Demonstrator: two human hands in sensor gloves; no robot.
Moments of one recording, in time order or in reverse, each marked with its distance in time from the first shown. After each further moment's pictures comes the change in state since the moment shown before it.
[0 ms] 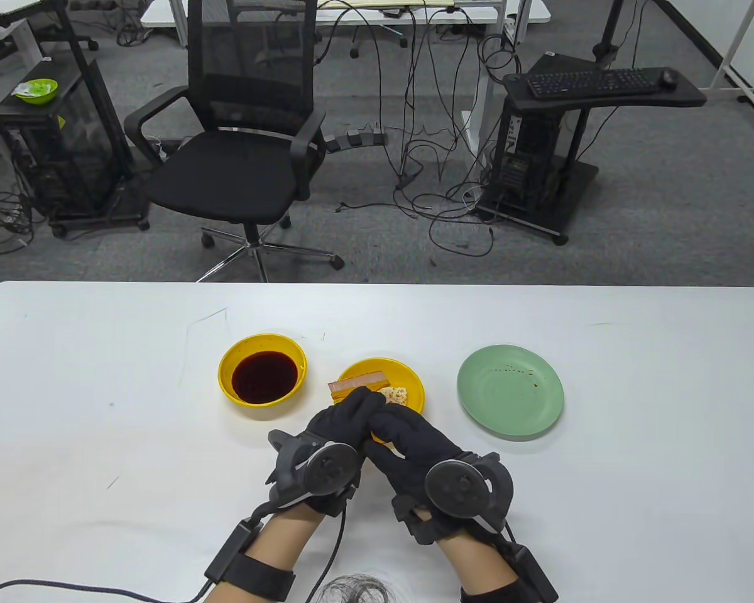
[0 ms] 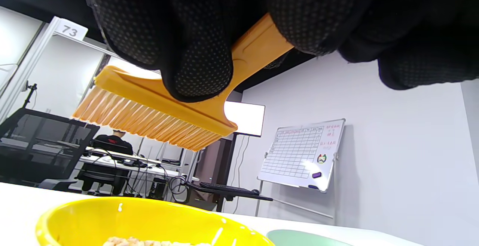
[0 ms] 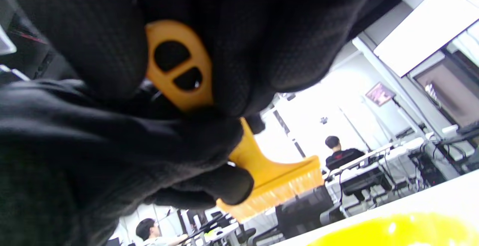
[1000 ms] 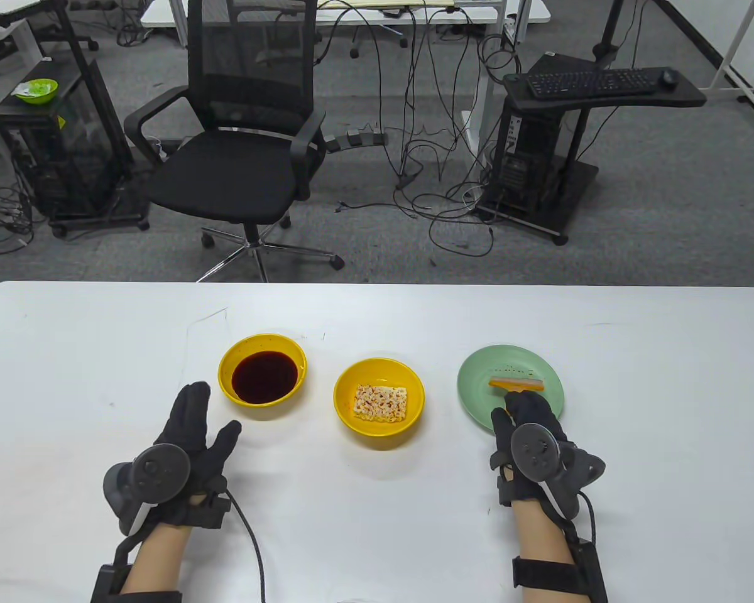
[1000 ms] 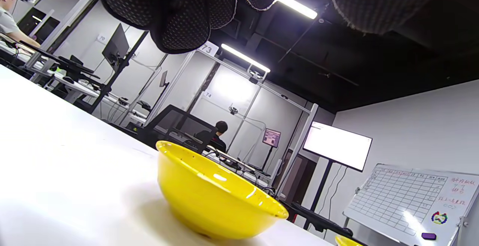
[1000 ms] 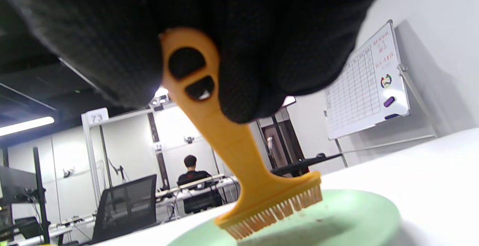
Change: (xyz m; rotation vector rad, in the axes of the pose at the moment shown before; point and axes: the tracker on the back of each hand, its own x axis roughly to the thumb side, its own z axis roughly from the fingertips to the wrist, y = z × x) left_hand -0.168 0.070 0.103 0.053 0.443 0.039; right_hand -0.132 -0.046 0.010 -0.048 0.425 0.495
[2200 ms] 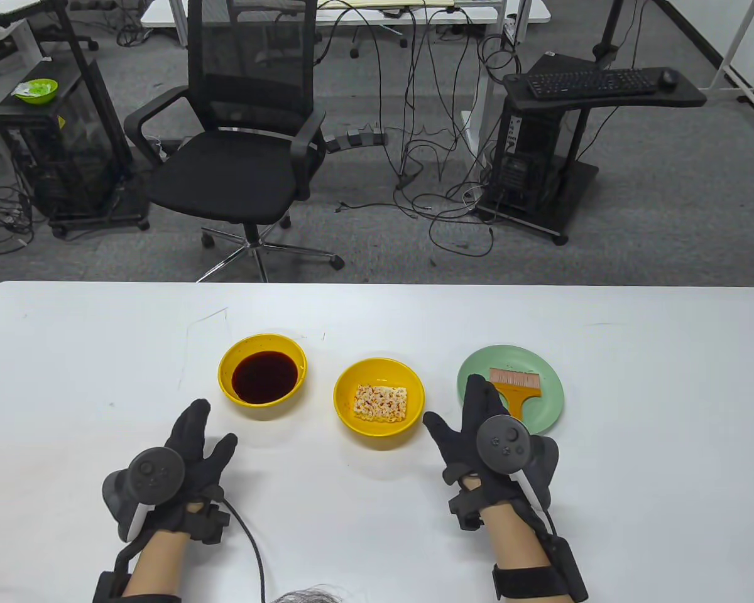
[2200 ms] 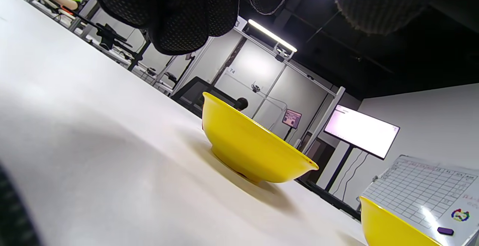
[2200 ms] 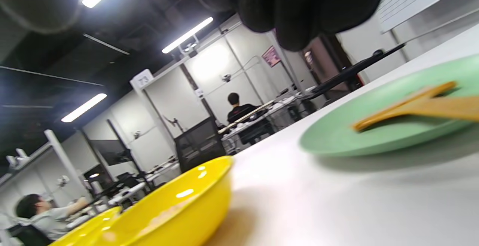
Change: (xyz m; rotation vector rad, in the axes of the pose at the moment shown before) left_hand -0.025 -0.024 0.011 -0.108 0.104 0.049; right_hand 0.060 0.007 0.015 0.321 -0.084 -0.344
